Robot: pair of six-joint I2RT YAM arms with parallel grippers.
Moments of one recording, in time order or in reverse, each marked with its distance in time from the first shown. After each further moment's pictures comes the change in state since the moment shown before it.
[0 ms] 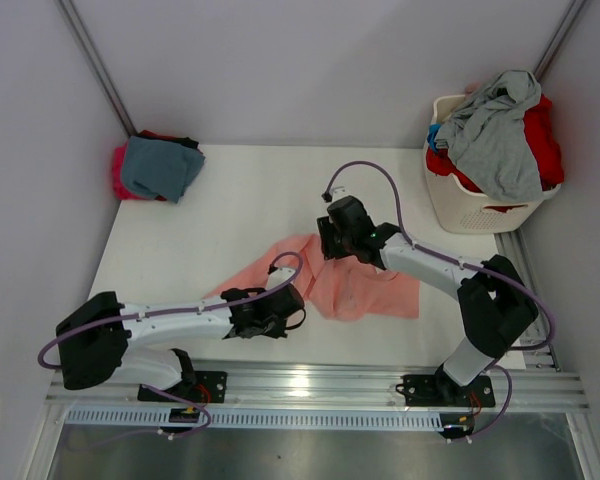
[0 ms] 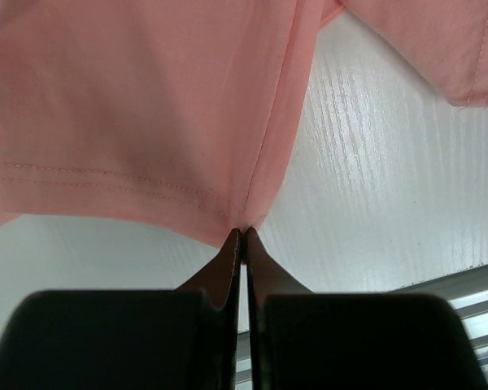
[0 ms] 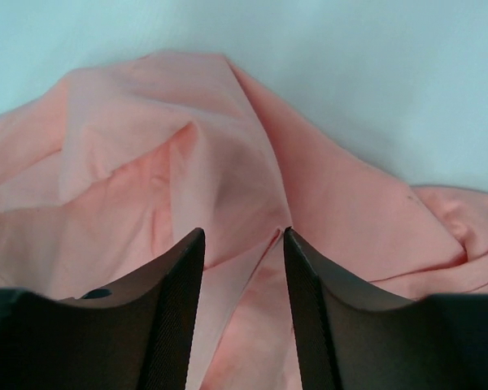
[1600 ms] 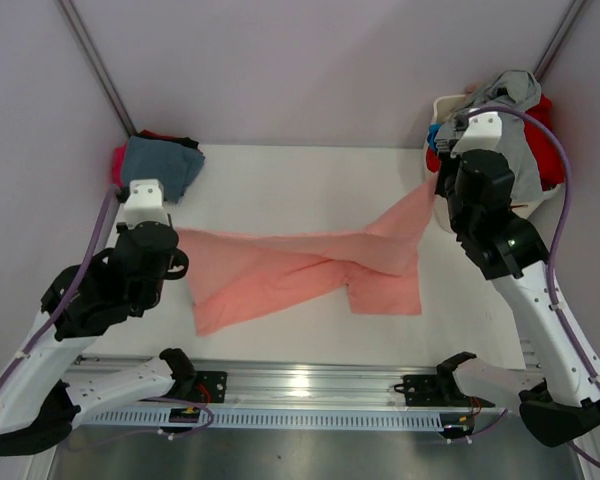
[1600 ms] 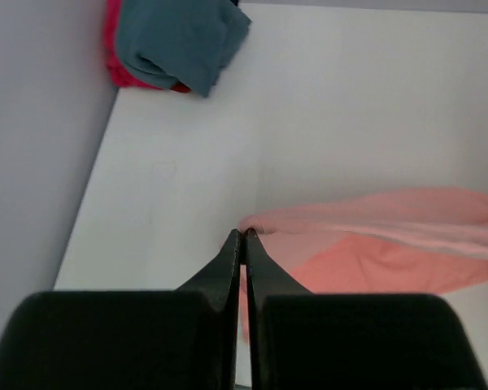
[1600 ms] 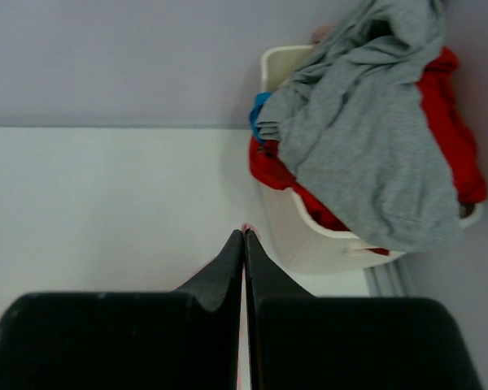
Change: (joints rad) left arm 0.251 -0.448 0.739 -0.667 -0.584 0.338; right arm -0.258 -0.518 0.328 -0.249 0.401 -0.326
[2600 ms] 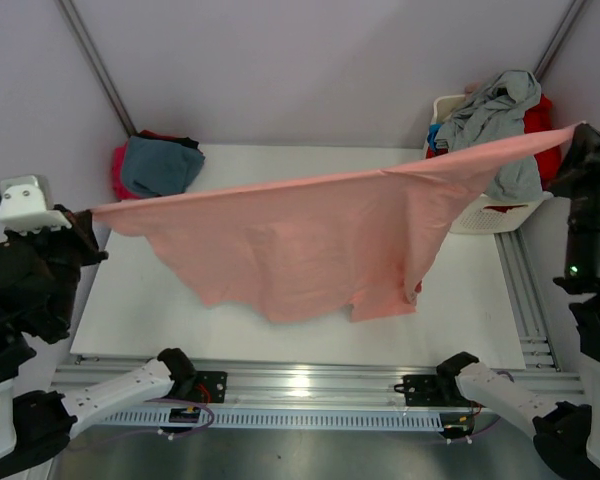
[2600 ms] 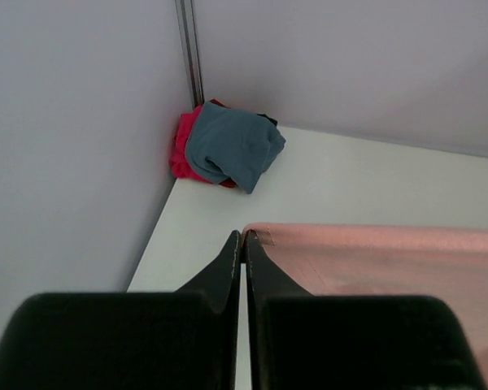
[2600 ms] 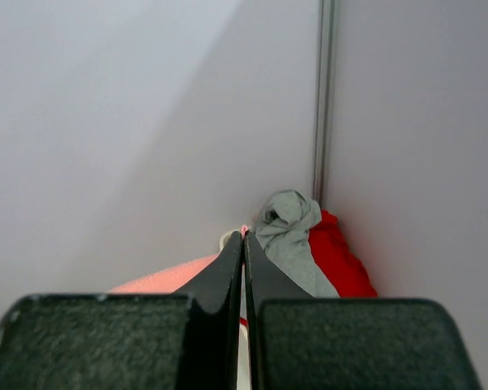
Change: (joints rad) left arm 0.052 -0.083 0.334 0.039 -0.102 0.314; right arm 0.022 -0.170 0.390 0.049 0.141 -0.225
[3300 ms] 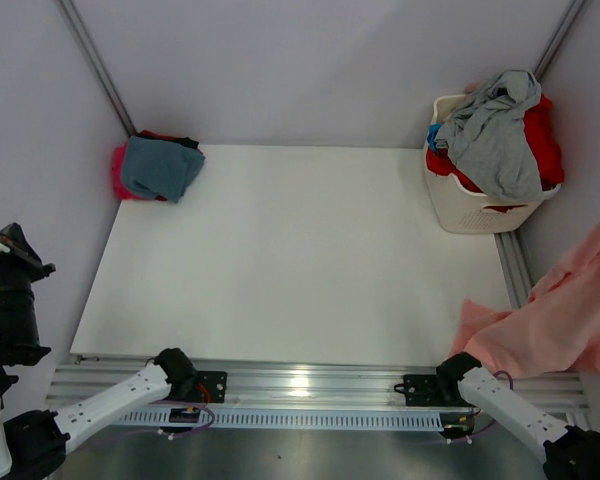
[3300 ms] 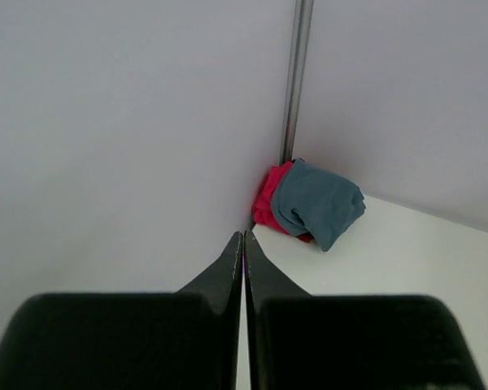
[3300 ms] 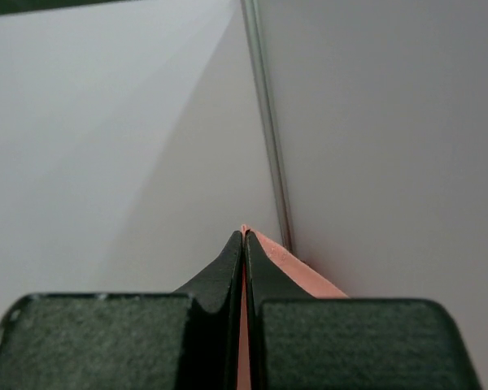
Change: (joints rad) left arm 0.009 -0.220 -0.145 0.433 -0.215 0.441; right arm 0.037 -0.225 -0.052 0.190 0.049 -0.134
